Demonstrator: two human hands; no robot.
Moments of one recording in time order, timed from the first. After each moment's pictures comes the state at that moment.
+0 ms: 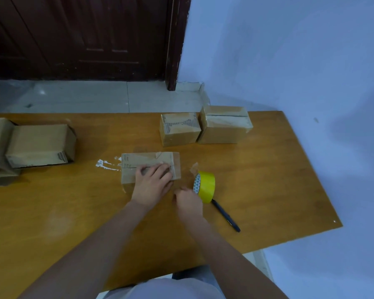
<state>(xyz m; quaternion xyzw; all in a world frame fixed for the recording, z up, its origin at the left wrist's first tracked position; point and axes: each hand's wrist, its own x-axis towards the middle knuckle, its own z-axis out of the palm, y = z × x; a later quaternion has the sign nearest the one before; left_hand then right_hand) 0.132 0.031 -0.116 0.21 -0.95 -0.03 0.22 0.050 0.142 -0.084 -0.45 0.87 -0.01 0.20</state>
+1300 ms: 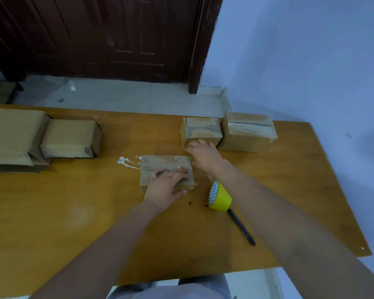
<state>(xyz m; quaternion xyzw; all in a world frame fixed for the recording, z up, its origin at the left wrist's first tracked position) 0.150 0.028 -0.103 0.26 -0.92 -0.25 0.14 -0.041 0.032 -0.047 -0.65 0.74 0.13 0.13</state>
